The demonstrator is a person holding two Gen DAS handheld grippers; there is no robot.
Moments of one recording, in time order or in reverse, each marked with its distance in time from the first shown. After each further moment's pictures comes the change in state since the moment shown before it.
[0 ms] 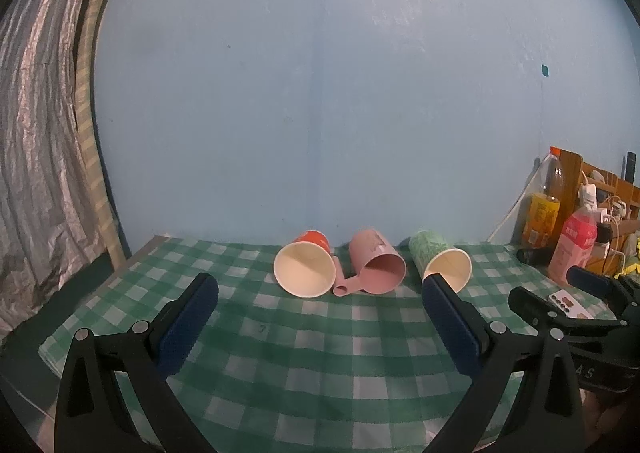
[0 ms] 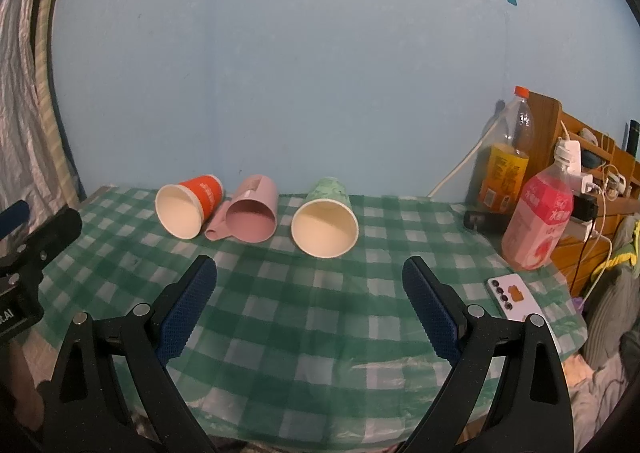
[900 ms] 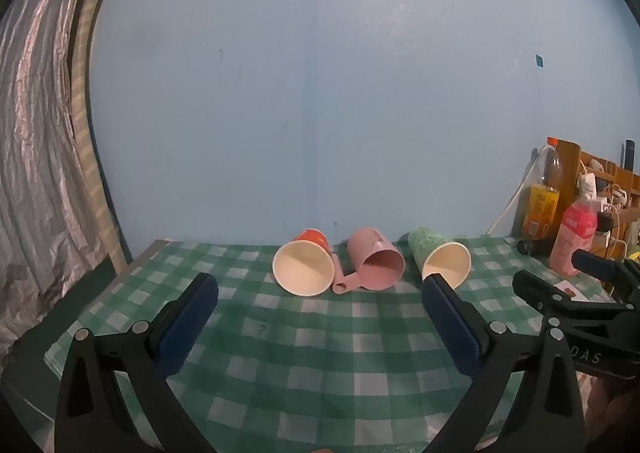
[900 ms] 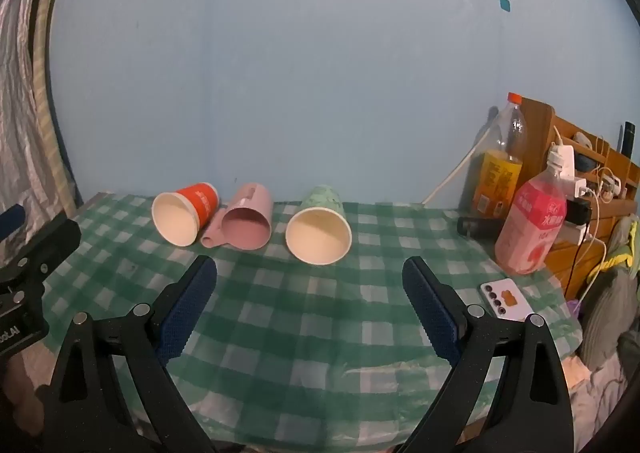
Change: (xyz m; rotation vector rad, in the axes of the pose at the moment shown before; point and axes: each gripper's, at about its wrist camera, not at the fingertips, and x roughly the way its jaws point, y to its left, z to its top) left arm -0.007 -0.004 0.001 0.028 -0.013 -0.006; right arm -0.006 -0.004 0.004 -0.001 -0.017 -0.018
